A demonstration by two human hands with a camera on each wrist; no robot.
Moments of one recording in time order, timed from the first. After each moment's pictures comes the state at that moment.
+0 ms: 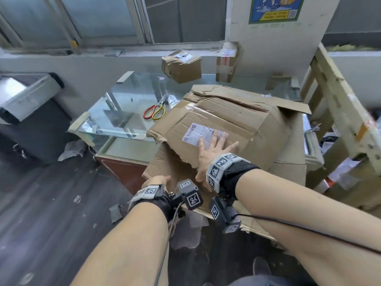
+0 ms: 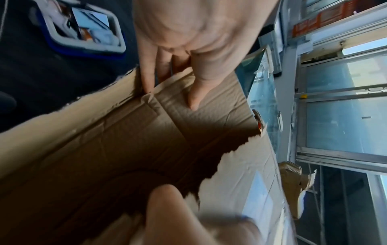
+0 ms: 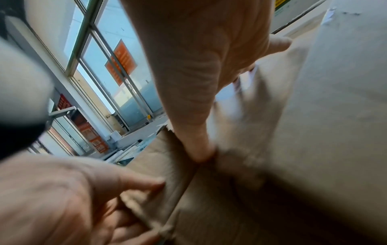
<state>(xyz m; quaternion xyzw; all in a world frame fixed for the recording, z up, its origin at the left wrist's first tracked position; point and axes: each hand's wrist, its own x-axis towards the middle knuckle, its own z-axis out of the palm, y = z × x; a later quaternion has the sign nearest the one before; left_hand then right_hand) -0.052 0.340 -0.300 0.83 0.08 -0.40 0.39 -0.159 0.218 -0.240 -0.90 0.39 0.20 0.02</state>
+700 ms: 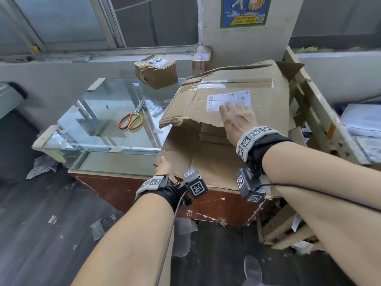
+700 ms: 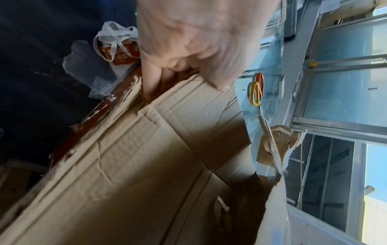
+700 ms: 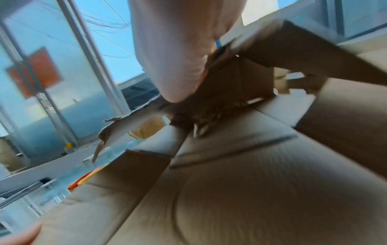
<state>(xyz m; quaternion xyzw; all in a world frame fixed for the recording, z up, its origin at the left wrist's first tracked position) -0.089 0.248 -0.267 0.74 0.06 -0.42 0.52 -0.220 0.091 -0.194 -0.92 0.36 -0.06 -0.13</state>
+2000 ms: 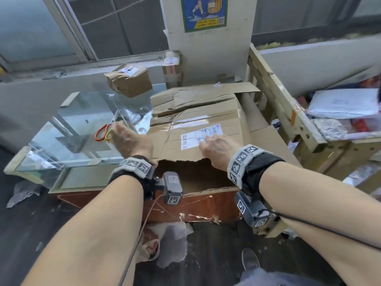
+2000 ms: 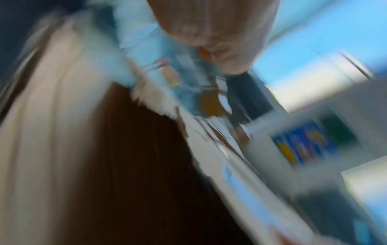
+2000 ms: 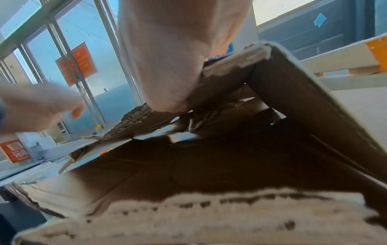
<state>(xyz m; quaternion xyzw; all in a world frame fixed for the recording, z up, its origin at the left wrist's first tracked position) -0.075 0.206 -0.212 0.90 -0.19 -0.01 0.39 -0.280 0.134 -0.208 -0.96 0.26 0.08 -0.06</state>
